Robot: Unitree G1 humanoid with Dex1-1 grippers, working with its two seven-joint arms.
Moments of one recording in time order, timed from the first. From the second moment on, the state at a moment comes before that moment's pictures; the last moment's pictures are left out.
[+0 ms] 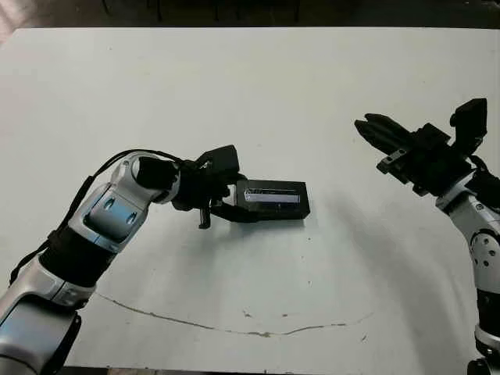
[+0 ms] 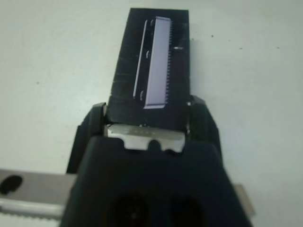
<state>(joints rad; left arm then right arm) -0.61 0.55 -0.42 -0.01 -0.02 0.45 -1.06 -0.31 -0.54 -0.16 -0.21 0.44 0.49 0.55</state>
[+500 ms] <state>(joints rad) -0.66 0.55 -0.43 0.13 -0.03 0.32 -1.11 -0.30 -0.54 -0.16 -0.21 0.44 0.49 0.57</state>
